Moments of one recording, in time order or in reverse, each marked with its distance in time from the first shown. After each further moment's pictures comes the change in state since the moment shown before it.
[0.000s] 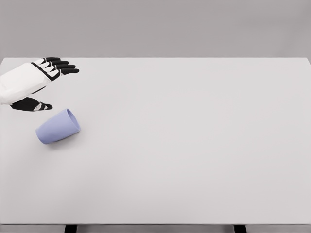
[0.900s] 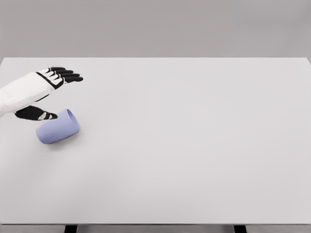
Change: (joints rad) left arm 0.061 0.007 -0.007 -0.025 0.088 0.011 0.005; right arm 0.002 0.000 0.000 0.001 0.000 0.003 -0.001
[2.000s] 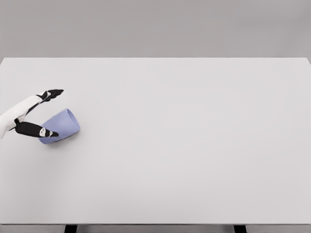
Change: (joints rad) left arm 0.068 0.028 -0.139 -0.003 0.574 0.402 0.088; right arm 0.000 0.000 0.000 0.000 0.000 0.000 0.000
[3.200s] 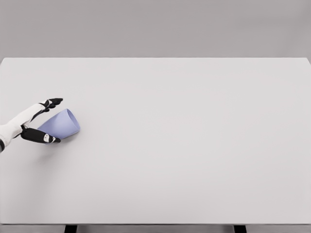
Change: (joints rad) left arm 0.011 -0.062 -0.004 0.000 0.004 0.176 0.016; right arm 0.000 0.000 0.000 0.000 0.000 0.000 0.000
